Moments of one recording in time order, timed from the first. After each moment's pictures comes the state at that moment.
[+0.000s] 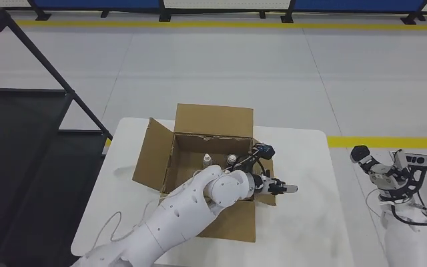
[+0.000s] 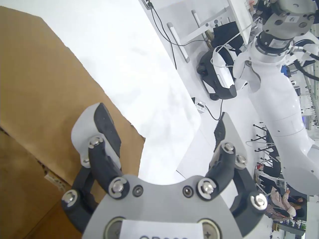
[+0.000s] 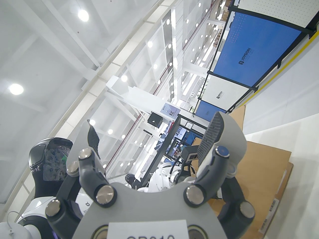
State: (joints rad) left arm 0.40 -1.51 -0.47 -1.06 0.20 -0.07 -0.60; right arm -0.96 -1.15 1.87 -1.01 0.86 -0.61 1.21
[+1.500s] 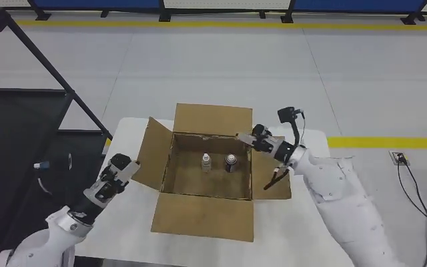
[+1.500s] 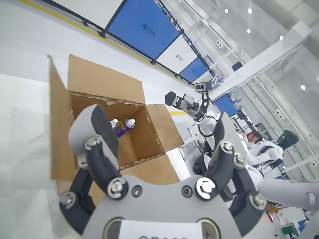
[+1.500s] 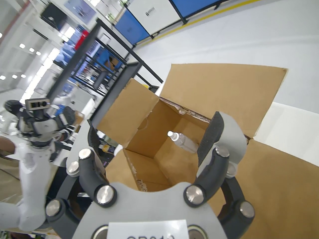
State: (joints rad) left arm 1.47 -1.24 -1.90 -2.13 0.11 -0.24 -0.69; right arm -0.71 -1.21 1.13 -1.42 -0.37 -0.26 0.57
